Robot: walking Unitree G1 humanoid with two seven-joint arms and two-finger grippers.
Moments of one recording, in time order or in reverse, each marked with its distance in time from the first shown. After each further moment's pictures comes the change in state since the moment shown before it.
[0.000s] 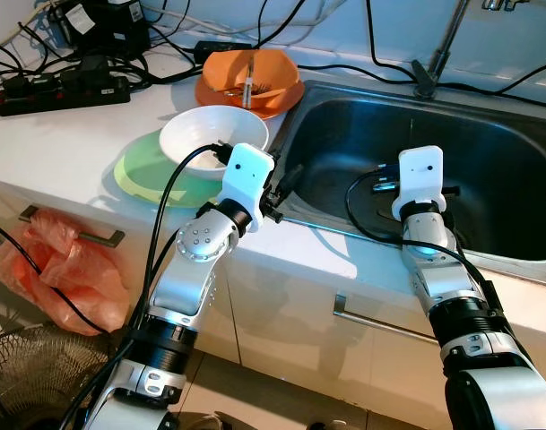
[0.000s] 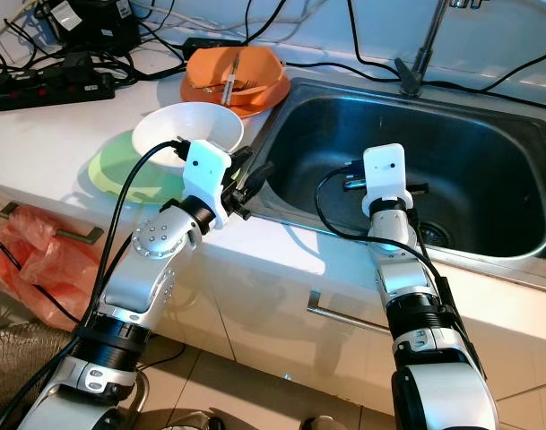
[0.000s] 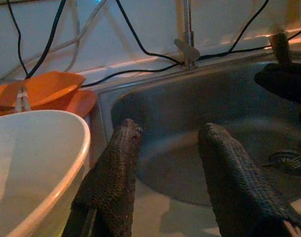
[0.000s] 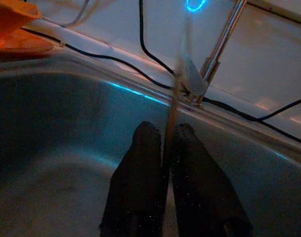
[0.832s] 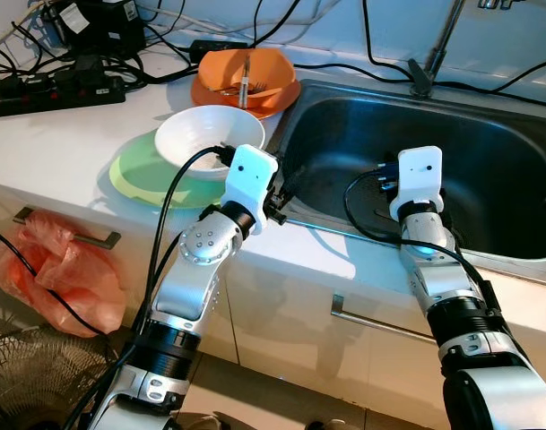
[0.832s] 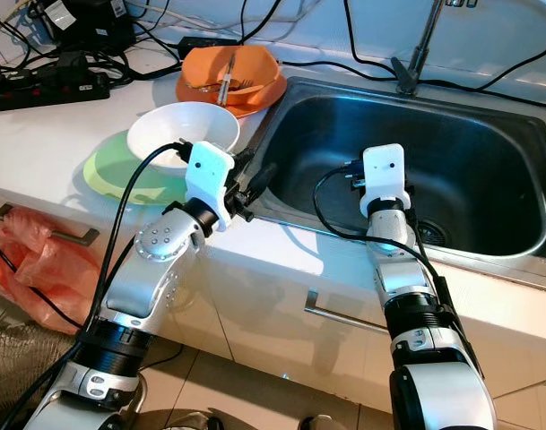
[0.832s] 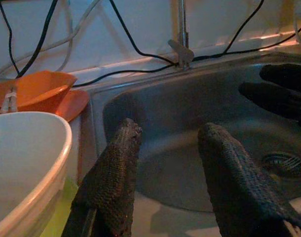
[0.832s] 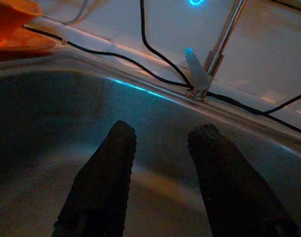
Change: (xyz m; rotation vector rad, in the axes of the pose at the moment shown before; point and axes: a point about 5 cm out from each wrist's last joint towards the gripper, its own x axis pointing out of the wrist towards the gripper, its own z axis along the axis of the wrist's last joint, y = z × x) left arm 0.000 -0.008 0.002 -0.009 -0.005 0.008; right arm 0.000 0.004 0.001 0.042 0.002 0.025
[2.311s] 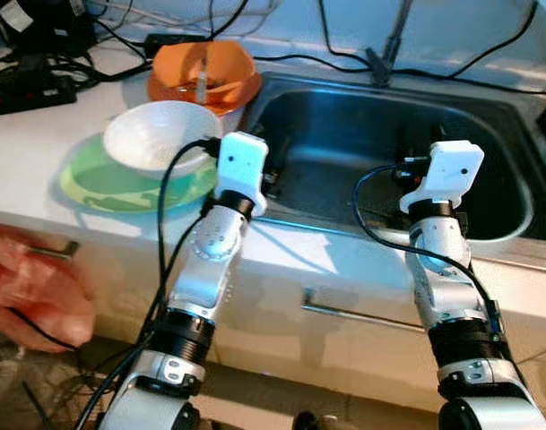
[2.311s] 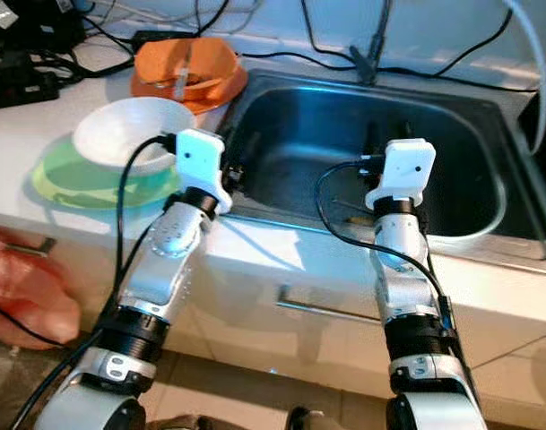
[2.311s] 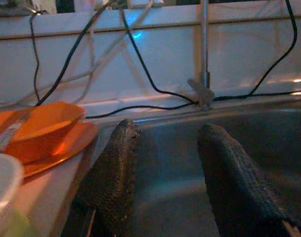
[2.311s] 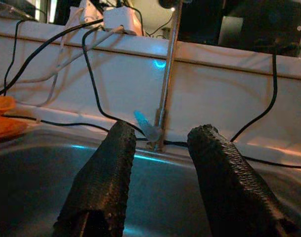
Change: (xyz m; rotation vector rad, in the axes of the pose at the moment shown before) left arm 0.012 0.011 0.003 0.007 -0.151 0.235; right arm -0.020 -0.006 0.033 0.182 -0.294 -0.026
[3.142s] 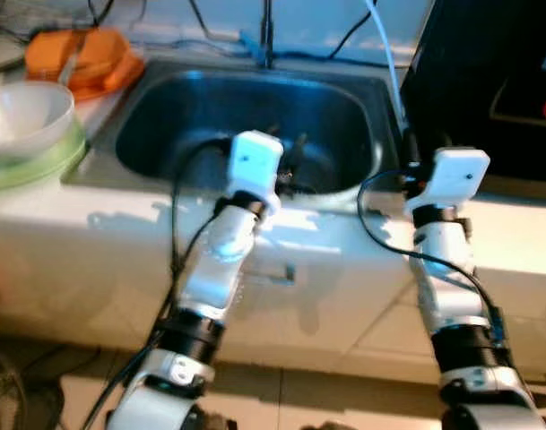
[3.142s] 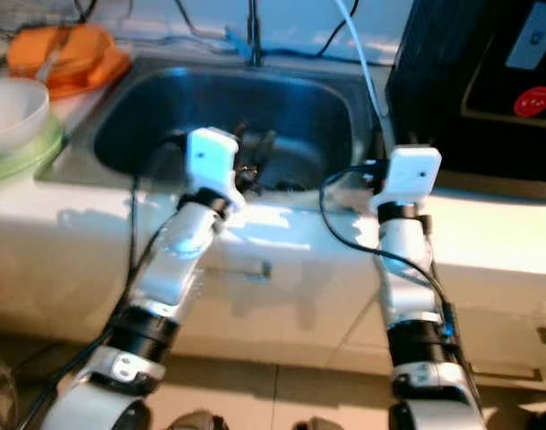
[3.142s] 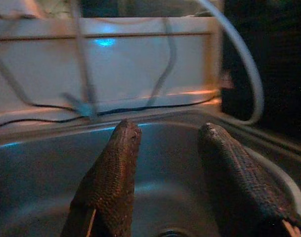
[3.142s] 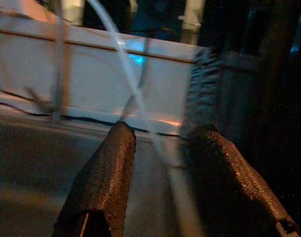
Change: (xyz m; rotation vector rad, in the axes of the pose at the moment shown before) left arm 0.001 -0.003 0.001 -0.021 -0.016 -0.002; right arm -0.007 0.006 -0.003 0.014 0.016 0.032
